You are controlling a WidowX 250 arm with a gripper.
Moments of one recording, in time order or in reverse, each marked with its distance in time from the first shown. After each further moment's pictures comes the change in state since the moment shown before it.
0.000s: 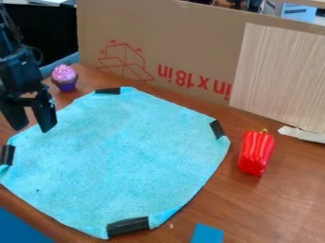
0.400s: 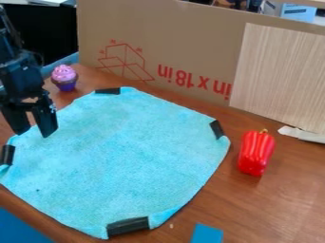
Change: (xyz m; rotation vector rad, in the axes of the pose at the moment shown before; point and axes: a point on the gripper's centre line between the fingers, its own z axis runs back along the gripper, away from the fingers) arm -0.001 -0.001 -0.004 0.000 -0.012 -0.045
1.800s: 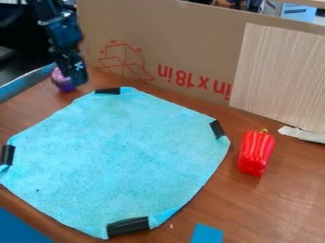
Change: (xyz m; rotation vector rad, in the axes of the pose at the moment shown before) arm 0.129 0.010 0.016 0.059 -0.134 -0.566
